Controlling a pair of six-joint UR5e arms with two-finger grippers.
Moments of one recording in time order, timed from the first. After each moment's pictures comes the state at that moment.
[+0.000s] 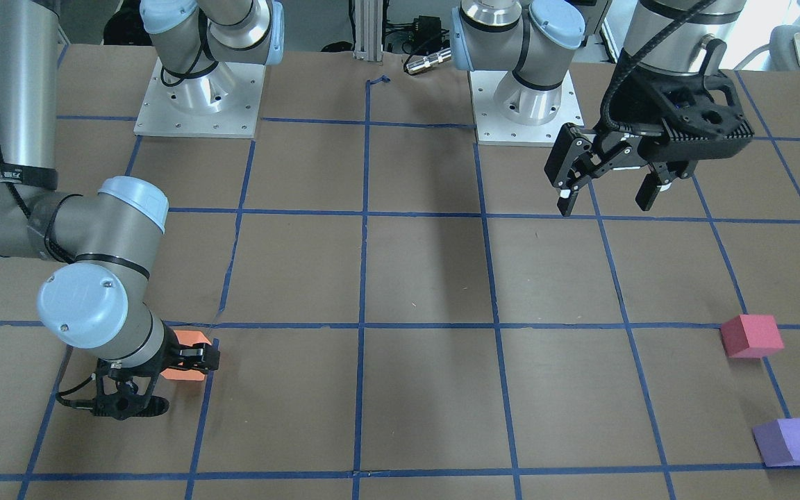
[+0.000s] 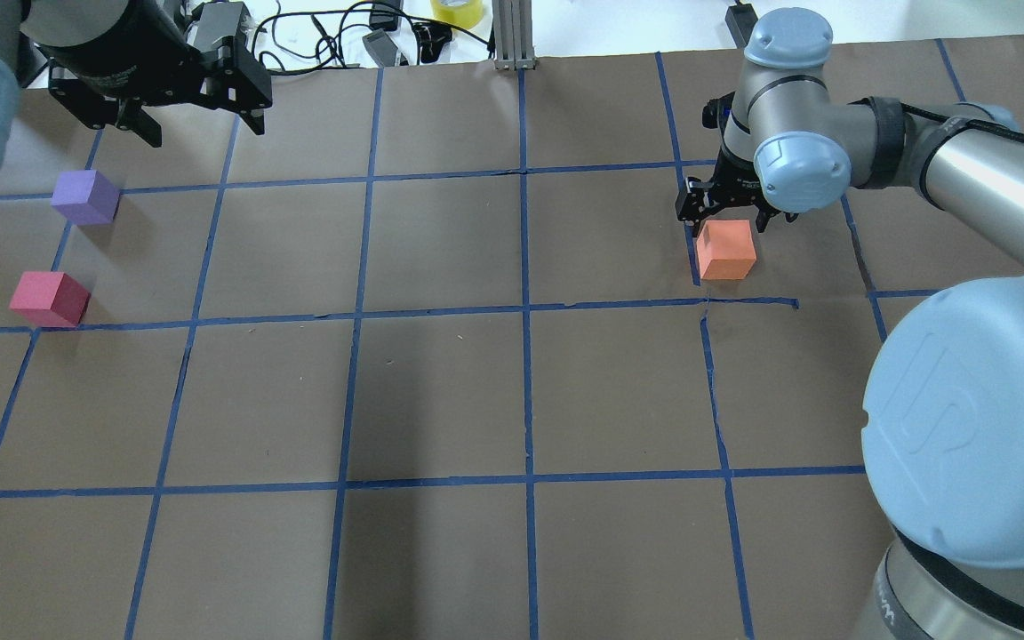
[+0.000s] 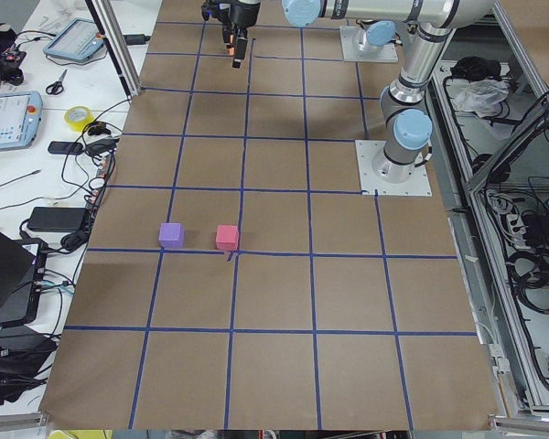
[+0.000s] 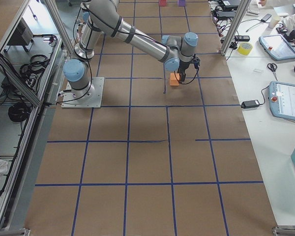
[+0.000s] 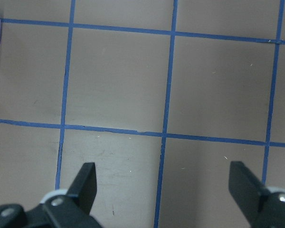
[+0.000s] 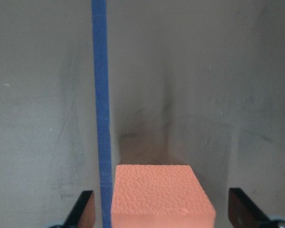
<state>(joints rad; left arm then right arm) -1.54 -1.58 -1.53 -1.36 1.60 -0.07 1.51 -1.02 1.60 -2.09 -1.62 -0.06</state>
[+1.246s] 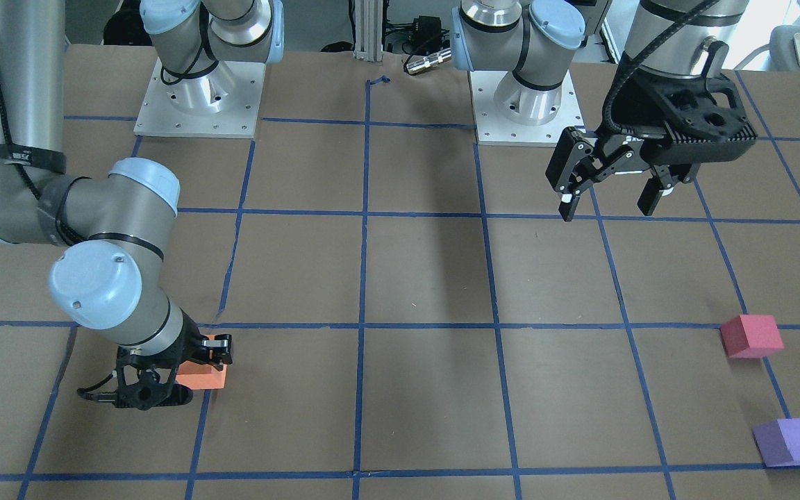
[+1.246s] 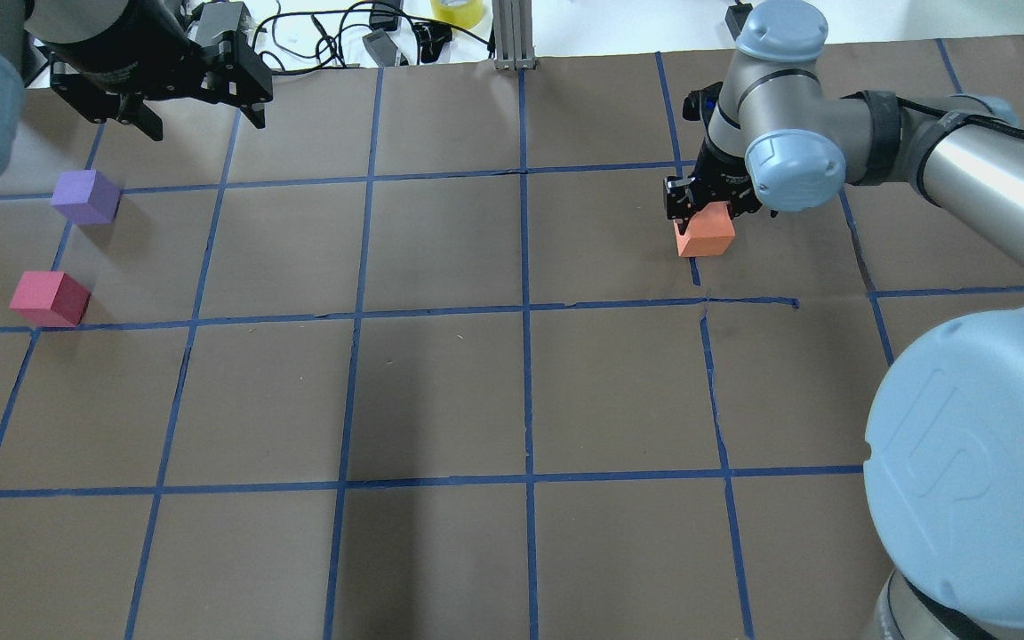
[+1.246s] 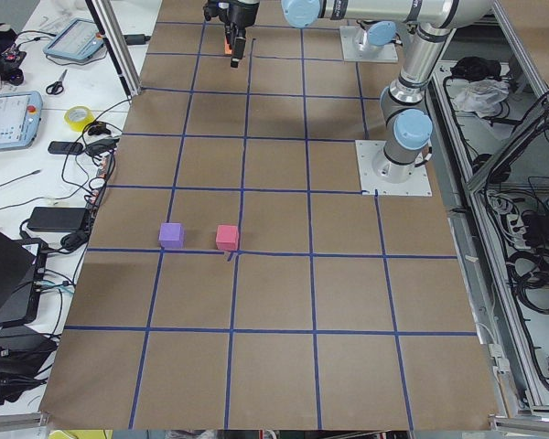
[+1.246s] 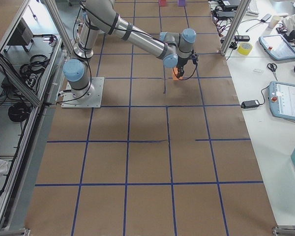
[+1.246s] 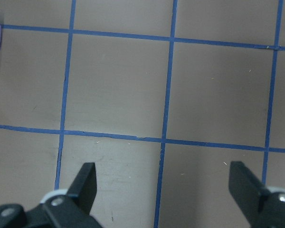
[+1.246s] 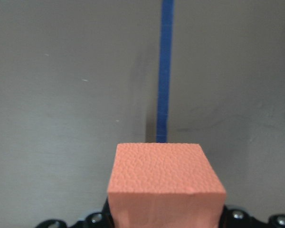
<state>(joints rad) -1.54 -1.58 -1.53 -1.34 1.60 -0.06 1.57 -1.06 1.58 -2.09 -1.54 -0.04</state>
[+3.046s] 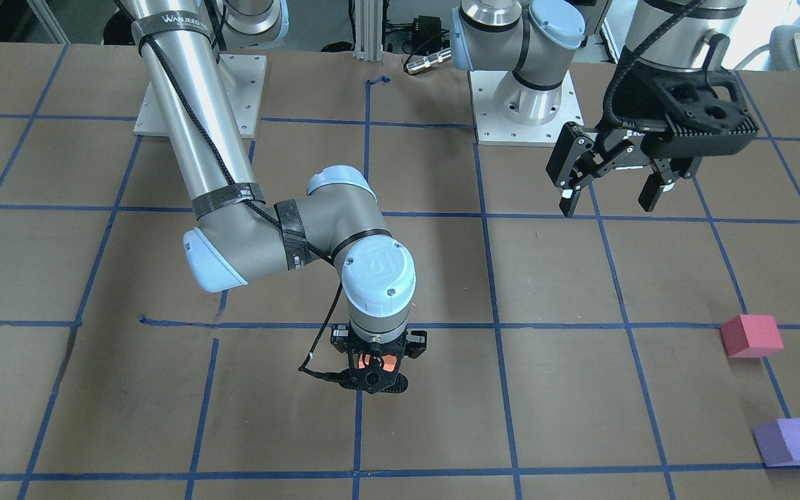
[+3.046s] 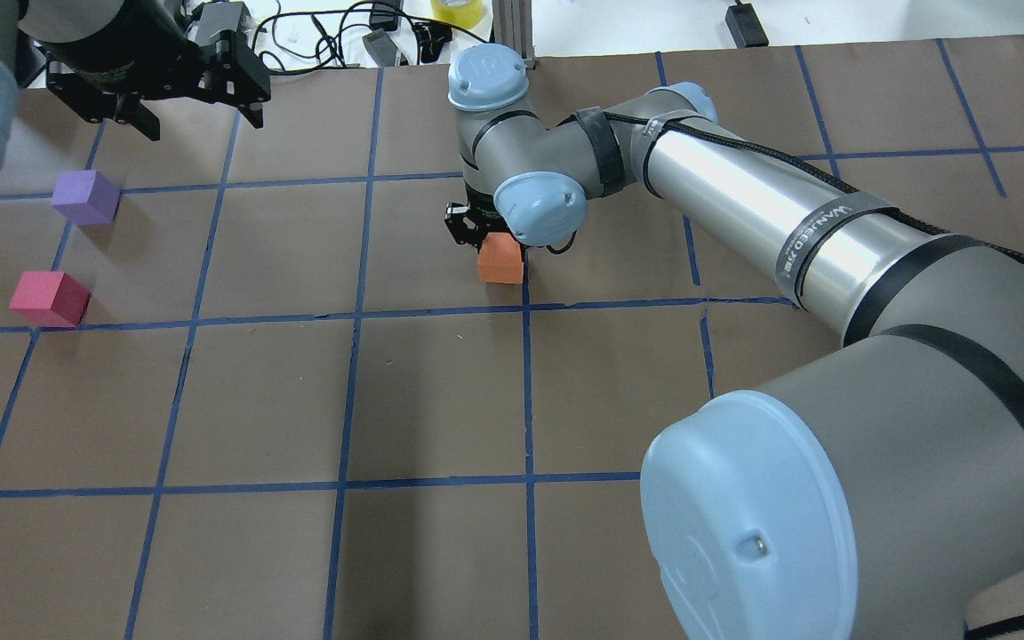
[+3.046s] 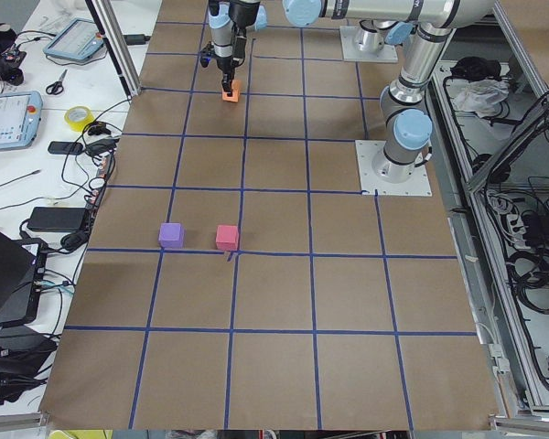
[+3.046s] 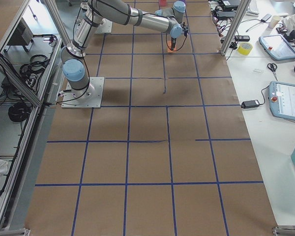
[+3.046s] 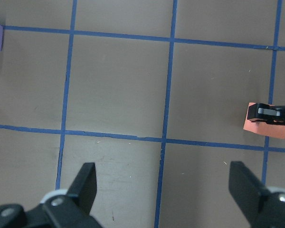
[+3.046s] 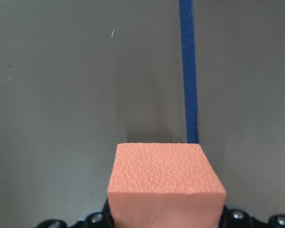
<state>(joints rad) -1.54 -1.58 -1.53 -1.34 1.60 -0.06 1.95 -0.86 1.33 -2.03 -1.54 0.48</state>
